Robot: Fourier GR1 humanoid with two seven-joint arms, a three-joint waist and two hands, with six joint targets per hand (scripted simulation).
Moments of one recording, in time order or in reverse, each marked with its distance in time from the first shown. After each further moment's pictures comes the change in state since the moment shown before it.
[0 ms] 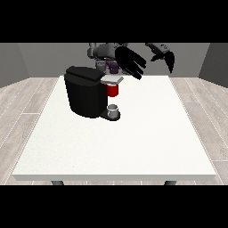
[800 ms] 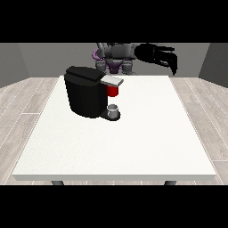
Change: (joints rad) left arm 0.000 0.039 0.061 -0.004 0.047 -0.017 0.010; right arm -0.109 0.216 0.103 0.041 -0.040 -0.009 -0.350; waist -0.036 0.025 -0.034
